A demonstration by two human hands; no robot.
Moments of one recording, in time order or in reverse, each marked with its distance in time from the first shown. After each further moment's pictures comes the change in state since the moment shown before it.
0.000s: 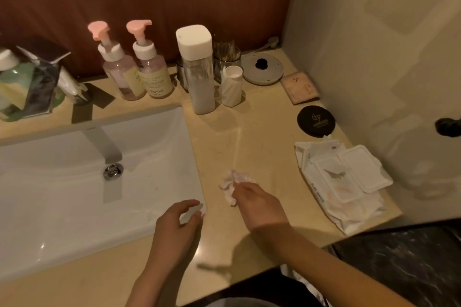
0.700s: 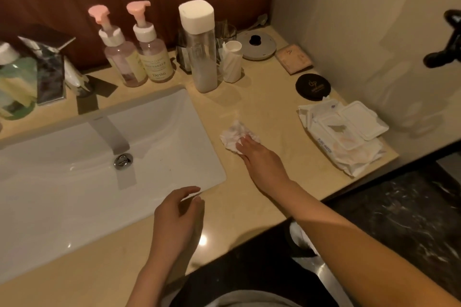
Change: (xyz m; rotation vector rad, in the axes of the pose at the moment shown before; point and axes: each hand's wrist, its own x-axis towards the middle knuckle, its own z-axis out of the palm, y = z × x) left_hand -0.030 -0.030 -0.050 -0.072 -0.036 0.119; right_hand 0.020 -0.033 0.006 0.012 0.146 0.172
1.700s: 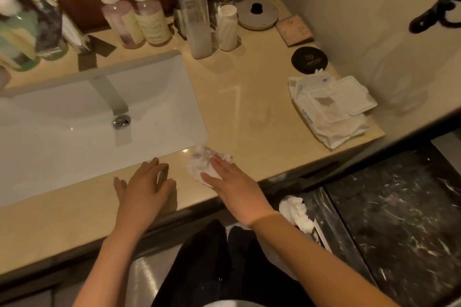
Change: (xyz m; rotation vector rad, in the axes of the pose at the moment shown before) left_hand -0.036 -0.026 -0.007 0.671 0.025 0.001; right_hand -0.117 -0.031 0.001 0.055 -0.253 -0.241
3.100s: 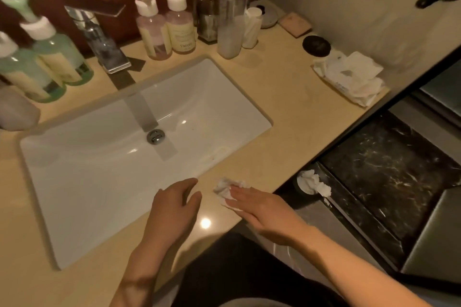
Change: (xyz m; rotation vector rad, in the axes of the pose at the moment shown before) left_hand 0.035 -0.162 -0.092 -0.253 -0.285 0.286; right_hand 0.034 -0.186 0.053 0.116 -0.058 0.210
